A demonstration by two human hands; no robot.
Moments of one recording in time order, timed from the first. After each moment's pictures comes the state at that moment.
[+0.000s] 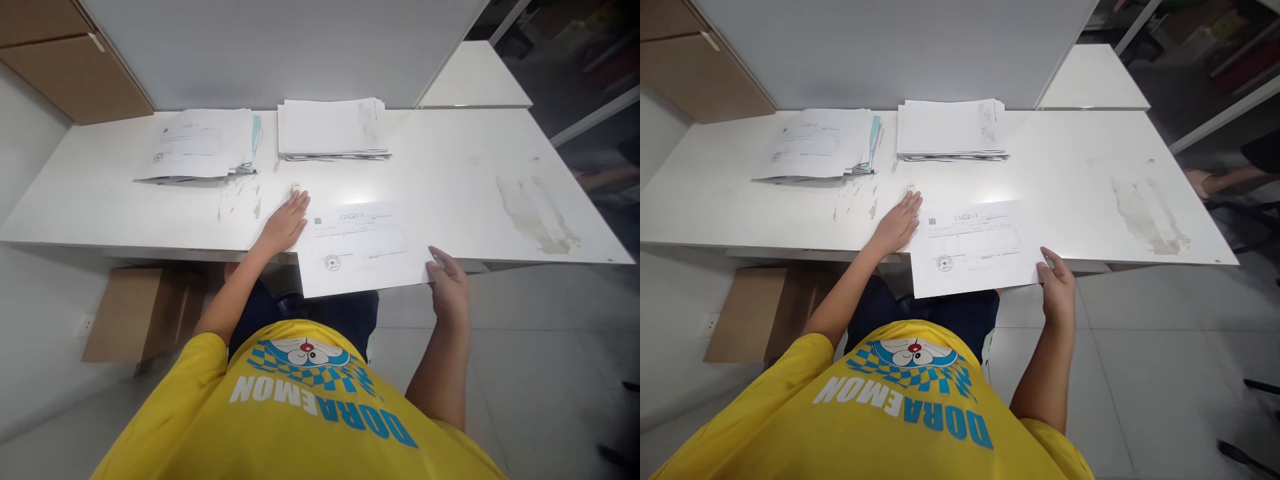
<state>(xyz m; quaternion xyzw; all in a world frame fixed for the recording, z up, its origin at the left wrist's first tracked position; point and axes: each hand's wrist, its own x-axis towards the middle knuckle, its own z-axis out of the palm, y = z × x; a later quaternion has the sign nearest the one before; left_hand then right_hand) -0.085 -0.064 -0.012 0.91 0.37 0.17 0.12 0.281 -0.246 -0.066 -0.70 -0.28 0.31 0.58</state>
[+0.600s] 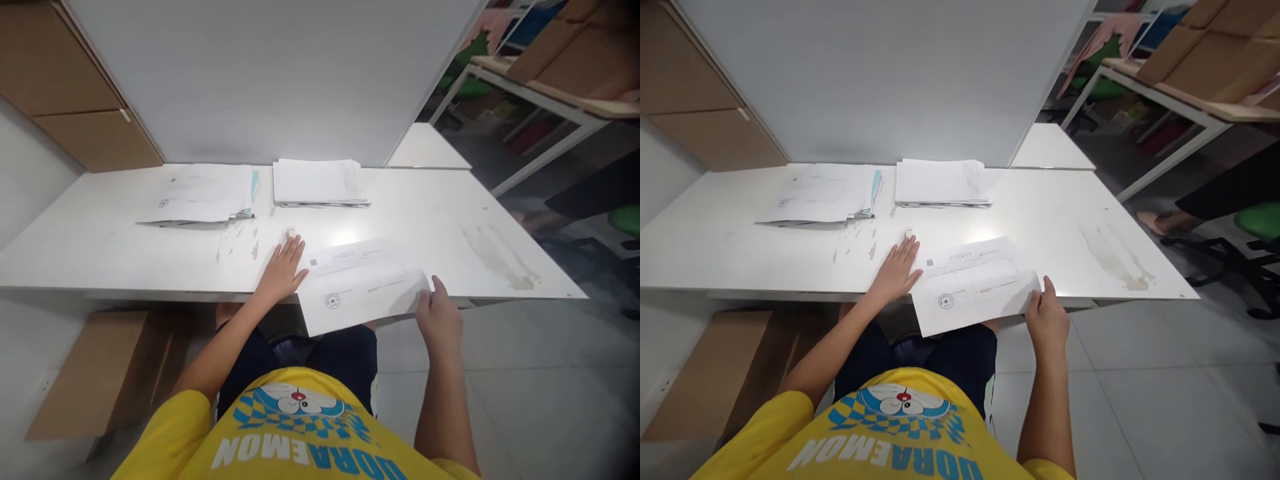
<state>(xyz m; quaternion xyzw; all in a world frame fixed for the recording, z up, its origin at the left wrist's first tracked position) -0.085 -0.086 -0.017 0.90 0.41 0.16 0.03 0.265 -0.225 -0.044 -0.82 -0.40 0.06 0.41</state>
